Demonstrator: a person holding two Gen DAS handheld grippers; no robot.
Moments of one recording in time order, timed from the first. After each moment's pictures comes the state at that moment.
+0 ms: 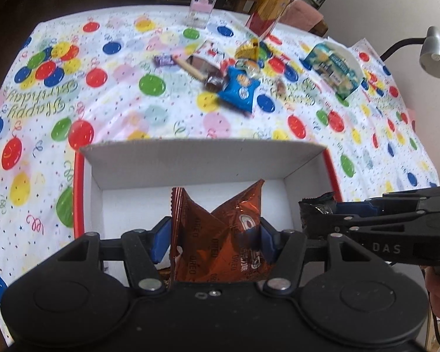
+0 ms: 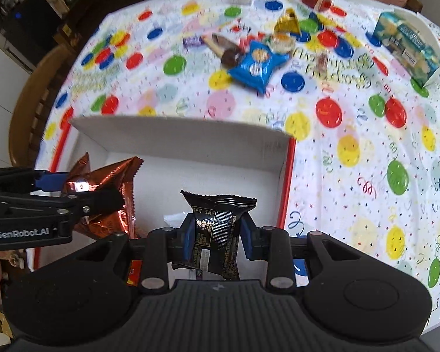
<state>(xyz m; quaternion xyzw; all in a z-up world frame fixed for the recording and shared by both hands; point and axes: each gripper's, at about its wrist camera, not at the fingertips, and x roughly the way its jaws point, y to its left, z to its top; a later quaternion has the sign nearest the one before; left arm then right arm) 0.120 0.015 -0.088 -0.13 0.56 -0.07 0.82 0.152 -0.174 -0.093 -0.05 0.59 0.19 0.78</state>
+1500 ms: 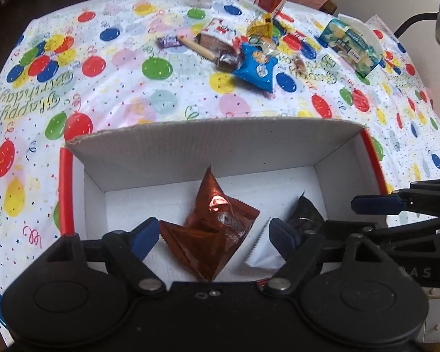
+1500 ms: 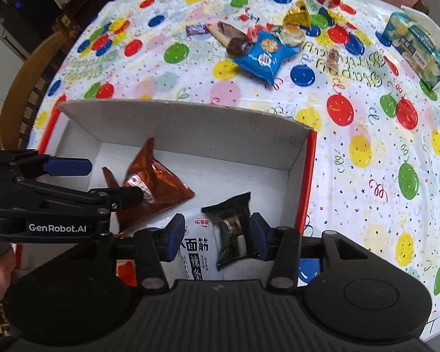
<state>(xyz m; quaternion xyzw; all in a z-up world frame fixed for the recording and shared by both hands) 0.135 0.013 -0.123 -0.09 0.57 -0.06 0.81 0.150 -0.162 -0.109 -0.07 0.58 0.19 0.79</state>
